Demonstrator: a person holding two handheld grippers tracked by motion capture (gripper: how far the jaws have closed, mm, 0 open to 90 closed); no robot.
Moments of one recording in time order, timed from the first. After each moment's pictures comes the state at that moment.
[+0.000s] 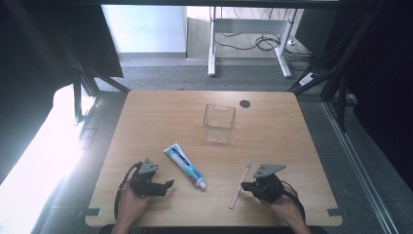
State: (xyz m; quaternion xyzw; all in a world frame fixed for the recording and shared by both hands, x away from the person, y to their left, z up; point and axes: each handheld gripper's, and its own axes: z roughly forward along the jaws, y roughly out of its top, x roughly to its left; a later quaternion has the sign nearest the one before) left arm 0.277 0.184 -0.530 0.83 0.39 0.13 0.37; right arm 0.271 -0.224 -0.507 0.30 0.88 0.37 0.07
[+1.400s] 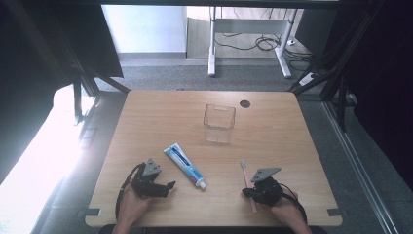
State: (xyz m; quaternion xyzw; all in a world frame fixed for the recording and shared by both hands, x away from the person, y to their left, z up) left arm 0.276 0.176 -0.532 0.84 0.38 0.15 0.35; right arm 0.268 -0.230 -0.520 0.30 0.90 0.32 0.05
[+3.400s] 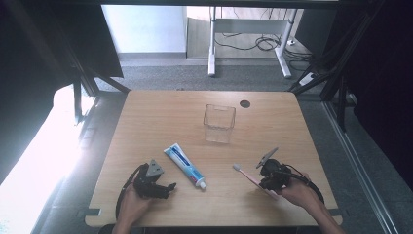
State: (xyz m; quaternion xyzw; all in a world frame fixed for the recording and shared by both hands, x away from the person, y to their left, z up) left arm 0.276 0.172 -0.534 0.86 0.36 0.15 0.33; right arm 0.310 -0.240 -0.484 0.31 0.94 0.12 0.04
